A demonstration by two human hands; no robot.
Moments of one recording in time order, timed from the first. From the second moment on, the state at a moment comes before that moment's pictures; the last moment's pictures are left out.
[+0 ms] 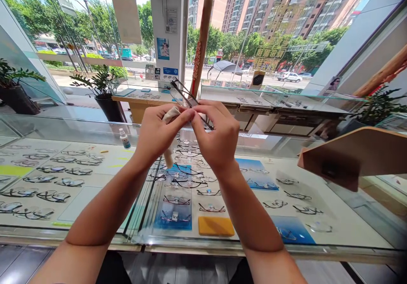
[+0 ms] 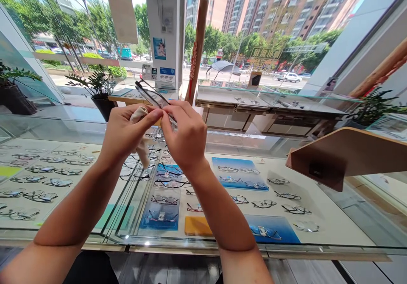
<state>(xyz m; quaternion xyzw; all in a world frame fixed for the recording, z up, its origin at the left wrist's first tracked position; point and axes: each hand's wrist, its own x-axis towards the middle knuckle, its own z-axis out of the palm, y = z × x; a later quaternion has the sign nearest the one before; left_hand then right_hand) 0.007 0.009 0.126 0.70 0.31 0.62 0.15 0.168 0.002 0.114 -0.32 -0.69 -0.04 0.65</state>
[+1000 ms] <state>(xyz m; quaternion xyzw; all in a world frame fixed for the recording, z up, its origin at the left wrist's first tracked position) -0.070 0.160 0.035 0.75 0.66 -0.05 -0.01 0.193 -0.006 0.127 -0.36 -0.75 0.07 0.55</state>
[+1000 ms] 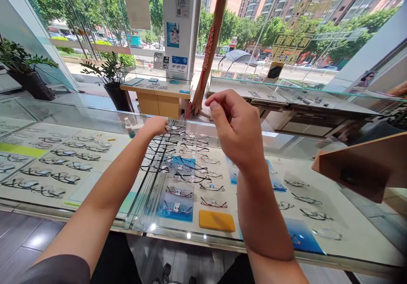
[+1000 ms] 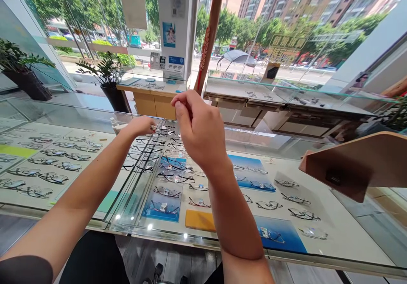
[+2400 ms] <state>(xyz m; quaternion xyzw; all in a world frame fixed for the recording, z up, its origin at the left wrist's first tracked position) -0.049 0.180 -0.019 0.79 0.61 -0.04 0.01 0.189 -0.012 0.128 -0.37 -0.78 0.08 0.50</state>
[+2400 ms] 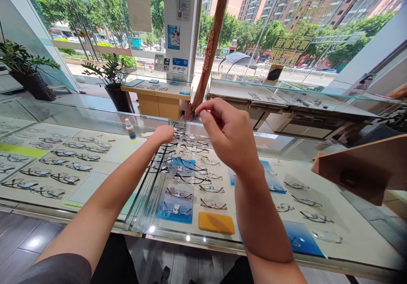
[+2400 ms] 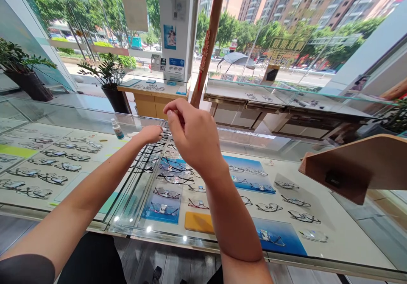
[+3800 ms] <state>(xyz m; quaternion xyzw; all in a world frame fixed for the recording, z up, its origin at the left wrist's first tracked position) -0.013 -0.002 0.140 0.72 0.35 0.57 0.18 0.187 0.001 0.121 -0.37 -0.72 0.13 0.58</state>
